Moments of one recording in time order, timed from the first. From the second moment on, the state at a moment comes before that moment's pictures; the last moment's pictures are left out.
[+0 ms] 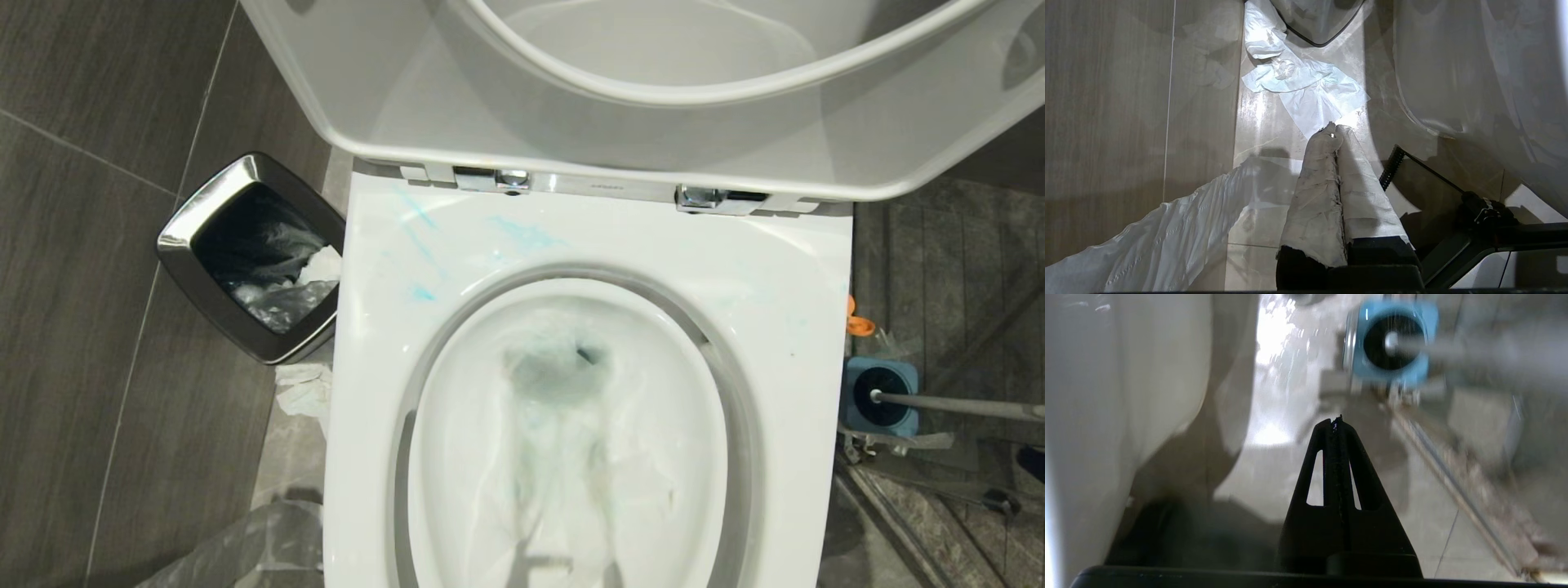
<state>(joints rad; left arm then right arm) -0.01 0.00 0.00 0.01 -0.02 0.02 0.01 0.91 -0.41 -0.16 -0.07 0.11</state>
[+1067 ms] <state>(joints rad) -0.01 0.00 0.00 0.01 -0.02 0.02 0.53 2.13 -0.13 -1.47 -0.60 0.29</state>
